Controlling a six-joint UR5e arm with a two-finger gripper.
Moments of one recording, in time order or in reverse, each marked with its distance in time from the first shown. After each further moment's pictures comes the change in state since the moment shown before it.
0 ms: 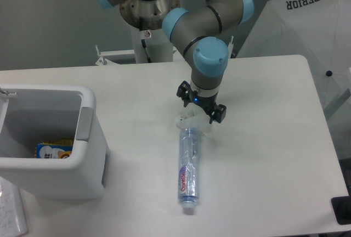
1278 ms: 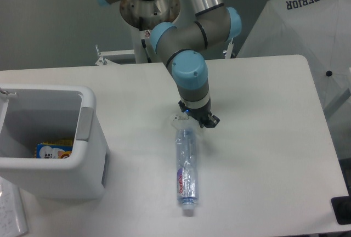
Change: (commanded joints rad) arm -0.029 -0.003 0.067 0.001 -0.025 0.159
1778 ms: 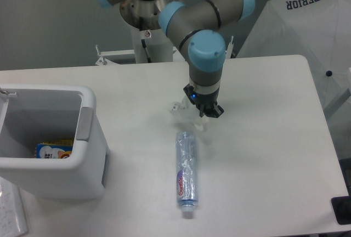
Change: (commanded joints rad) arm 0.020 0.112 0.109 -0.273 -0.176 0.020
